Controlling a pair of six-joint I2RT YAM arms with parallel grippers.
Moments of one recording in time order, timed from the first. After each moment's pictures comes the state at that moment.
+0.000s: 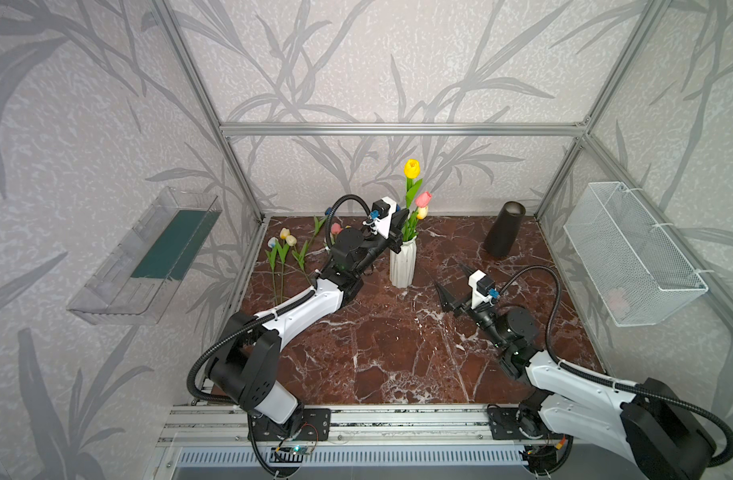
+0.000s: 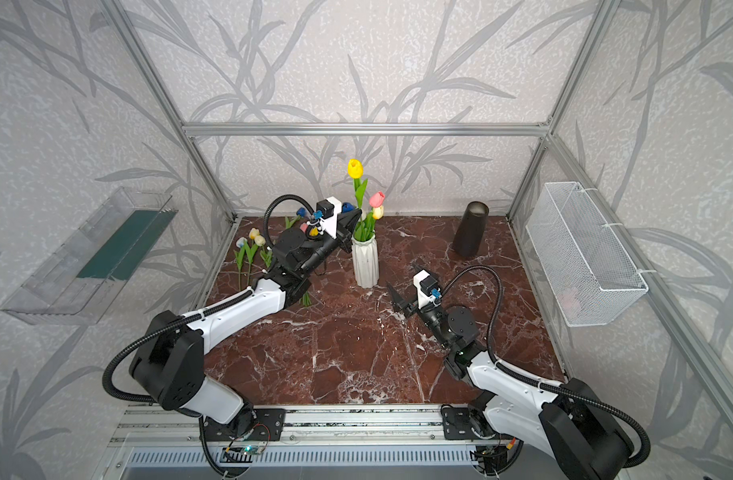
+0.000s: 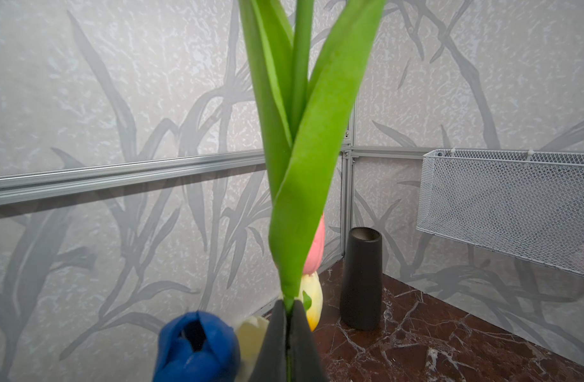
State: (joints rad) left arm -0.55 1.56 1.07 0.71 0.17 0.02; right arm 0.62 1.06 0.29 1.02 -0.02 -0.06
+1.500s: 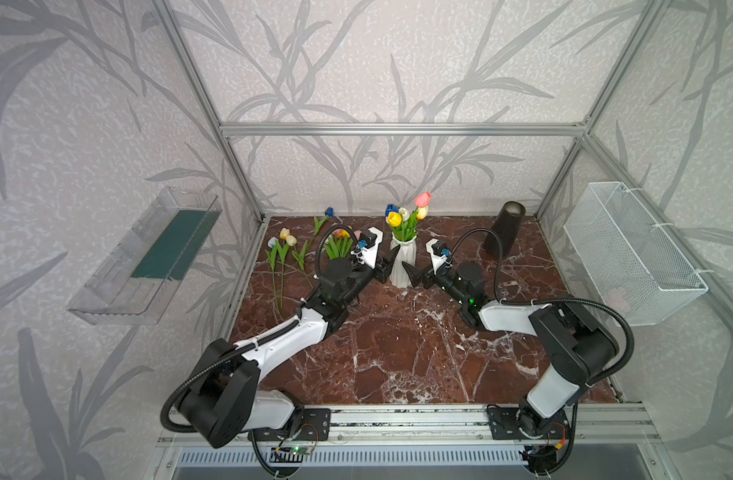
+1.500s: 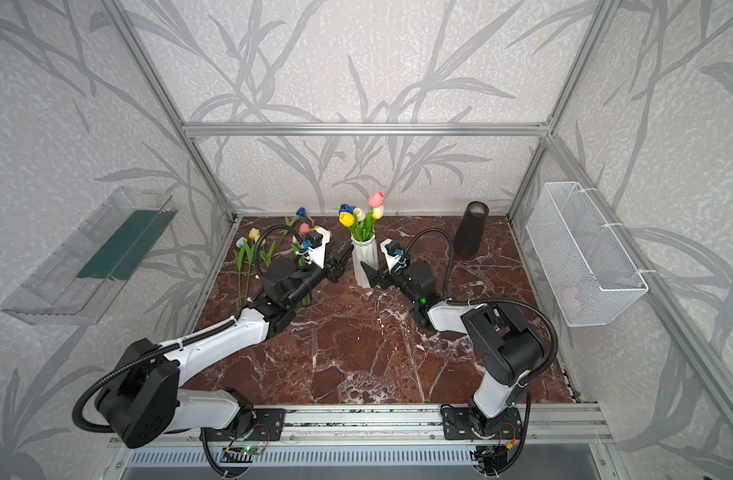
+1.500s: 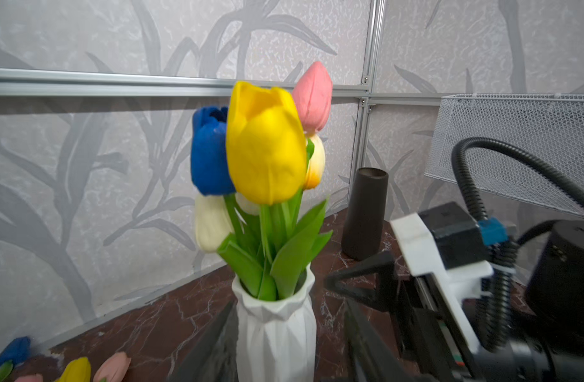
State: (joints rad) left arm -0.57 1.31 0.69 0.68 0.09 -0.01; right arm 0.54 1.74 0.75 0.96 -0.20 0.01
